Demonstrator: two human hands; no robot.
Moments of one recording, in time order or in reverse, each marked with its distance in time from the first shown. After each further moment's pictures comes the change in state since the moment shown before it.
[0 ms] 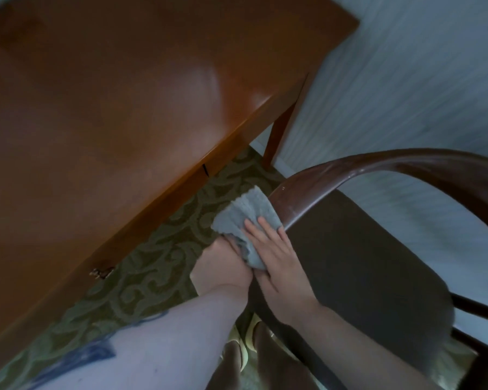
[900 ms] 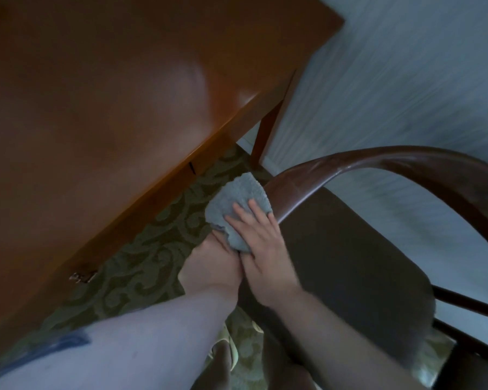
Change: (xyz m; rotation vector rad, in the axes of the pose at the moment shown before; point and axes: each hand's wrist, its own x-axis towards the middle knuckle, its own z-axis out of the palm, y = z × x) left_hand 0.001 0.000 0.004 -0.039 0.026 0.058; right_hand 0.017 -0.004 -0.003 0.008 0.086 0.046
